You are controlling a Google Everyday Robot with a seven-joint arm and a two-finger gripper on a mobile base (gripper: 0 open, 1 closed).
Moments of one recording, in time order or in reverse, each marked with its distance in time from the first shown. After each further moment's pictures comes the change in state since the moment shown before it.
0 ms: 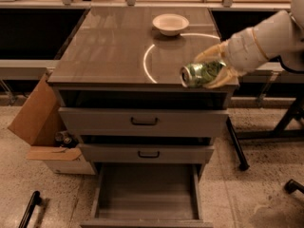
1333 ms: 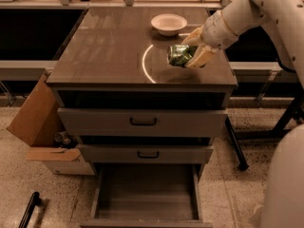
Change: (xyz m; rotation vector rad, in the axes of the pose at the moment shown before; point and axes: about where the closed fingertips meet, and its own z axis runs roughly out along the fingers) arm 0.042 -0.085 0.052 -0.059 0.026 0.333
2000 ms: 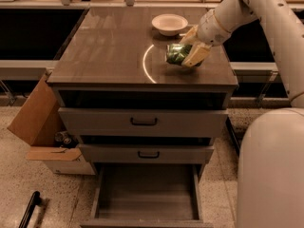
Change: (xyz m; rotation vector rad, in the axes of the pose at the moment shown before) arm 0.011 -0.025 0.019 -0.020 0.036 0.087
